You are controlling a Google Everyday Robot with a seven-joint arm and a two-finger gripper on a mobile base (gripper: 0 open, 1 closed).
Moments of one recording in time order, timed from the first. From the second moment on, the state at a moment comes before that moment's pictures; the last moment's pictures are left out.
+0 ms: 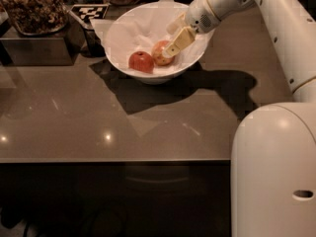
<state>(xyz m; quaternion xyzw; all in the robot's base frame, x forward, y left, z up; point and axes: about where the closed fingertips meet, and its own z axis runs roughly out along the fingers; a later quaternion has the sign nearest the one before) 0.710 -0.053 0.920 -0.60 0.69 0.24 0.33</state>
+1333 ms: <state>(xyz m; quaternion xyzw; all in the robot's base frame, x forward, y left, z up) 0.755 -0.043 0.905 -0.65 0.71 0.10 0.26</state>
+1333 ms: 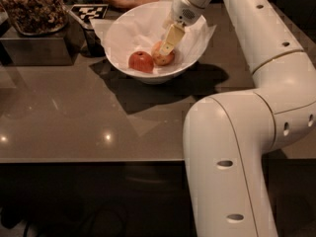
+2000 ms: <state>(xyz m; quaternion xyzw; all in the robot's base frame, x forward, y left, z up) 0.757 -0.039 0.899 -0.63 0.71 0.14 0.28</state>
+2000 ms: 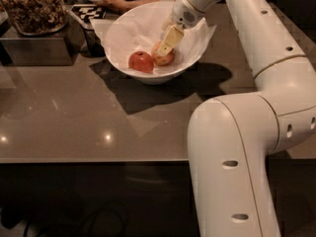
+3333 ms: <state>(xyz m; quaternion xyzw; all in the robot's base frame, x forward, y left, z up) 0.752 -0.030 0.877 -0.63 0.71 0.18 0.27</state>
